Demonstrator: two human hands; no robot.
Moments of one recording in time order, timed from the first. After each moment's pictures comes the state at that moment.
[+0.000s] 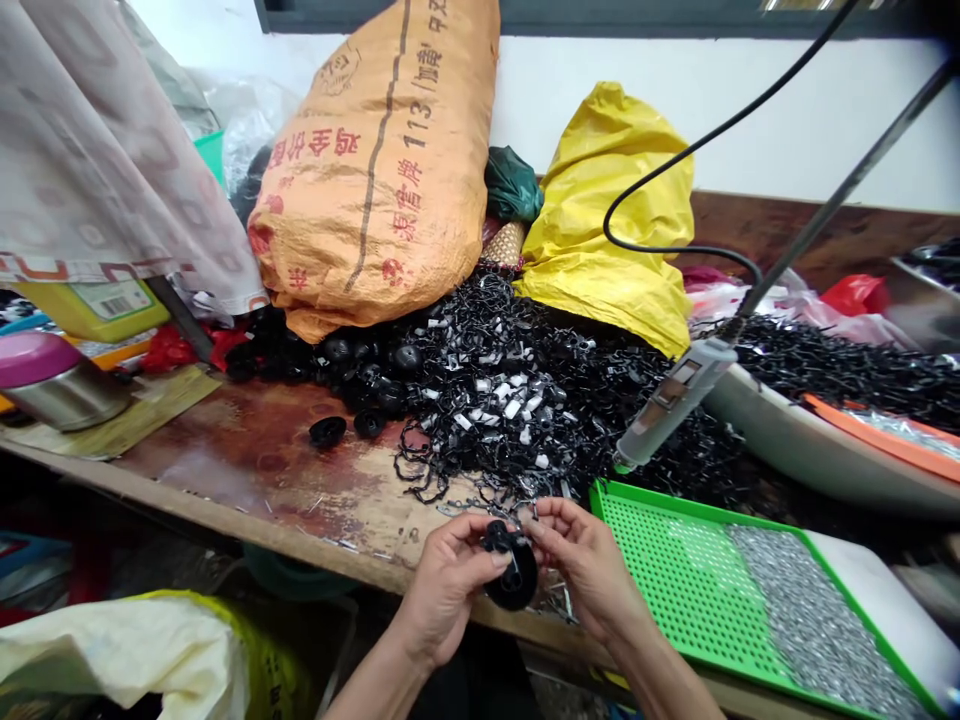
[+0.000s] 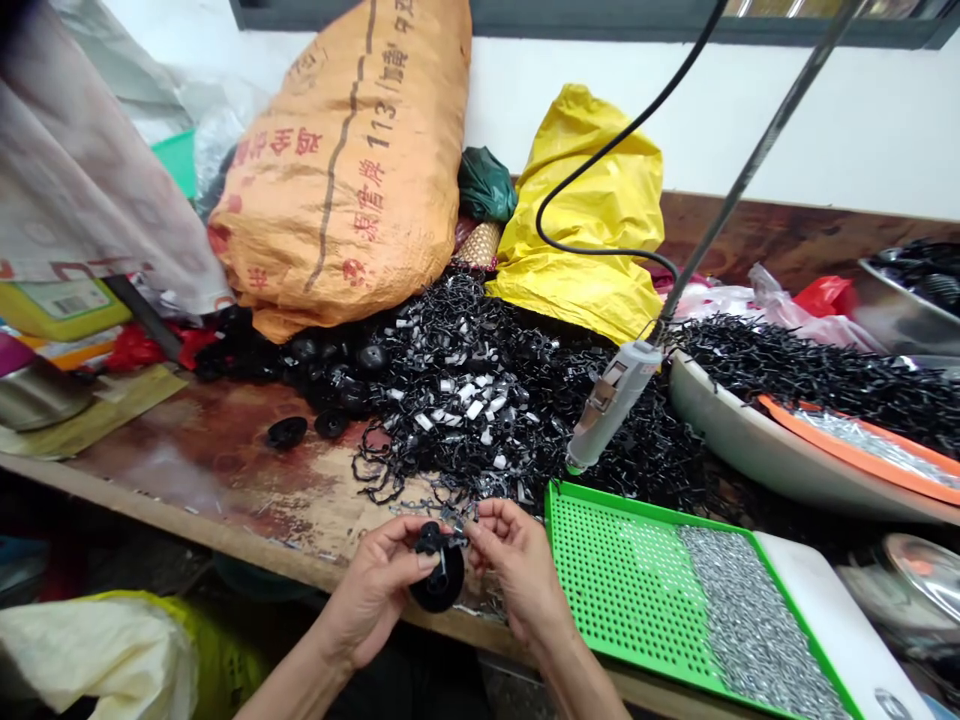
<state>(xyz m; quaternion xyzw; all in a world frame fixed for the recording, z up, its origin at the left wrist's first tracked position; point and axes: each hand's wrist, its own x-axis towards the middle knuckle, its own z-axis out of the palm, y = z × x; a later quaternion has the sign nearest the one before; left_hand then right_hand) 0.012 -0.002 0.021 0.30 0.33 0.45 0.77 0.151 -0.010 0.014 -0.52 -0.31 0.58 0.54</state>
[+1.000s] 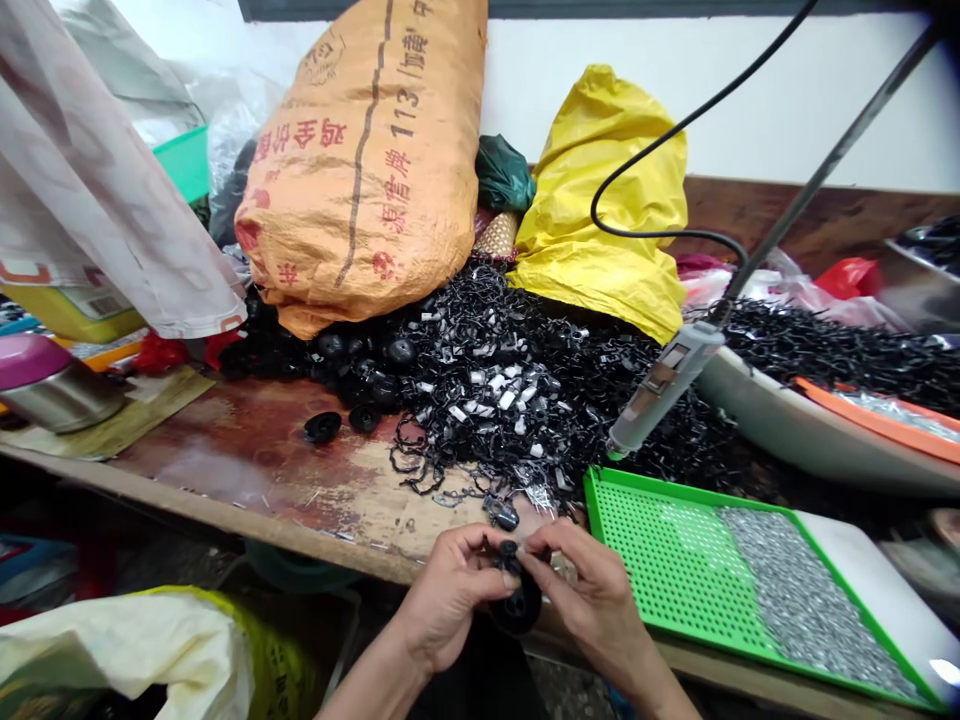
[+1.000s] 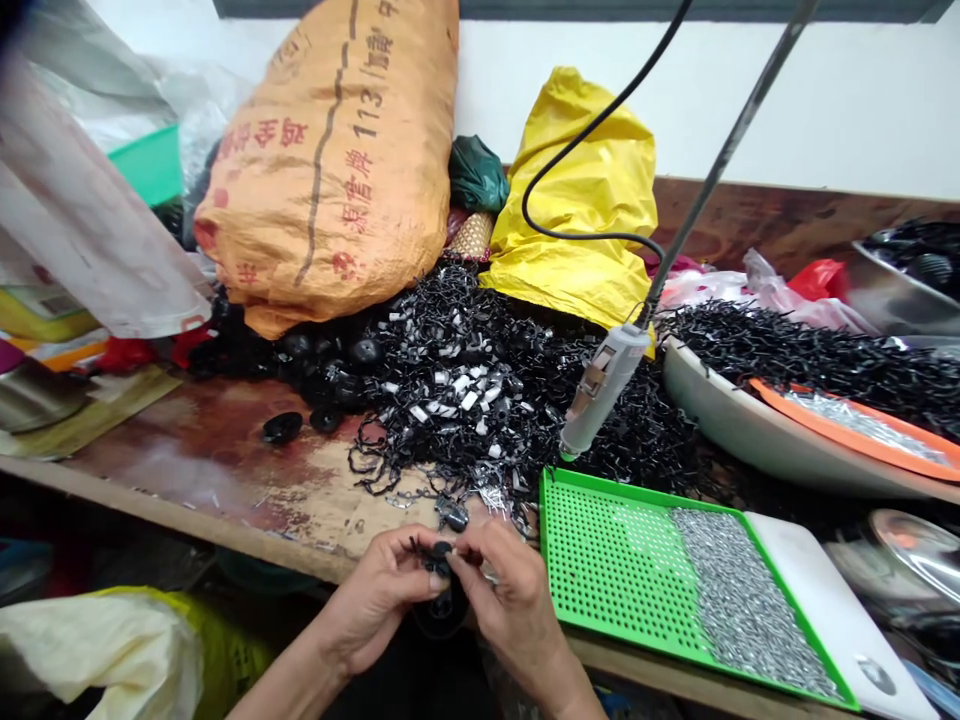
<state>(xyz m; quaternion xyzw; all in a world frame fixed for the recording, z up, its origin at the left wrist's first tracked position) 0.016 -0.011 0.021 0.33 0.36 0.37 0.79 0.158 -0.038 0.021 -0.52 -0.70 0.19 0.45</state>
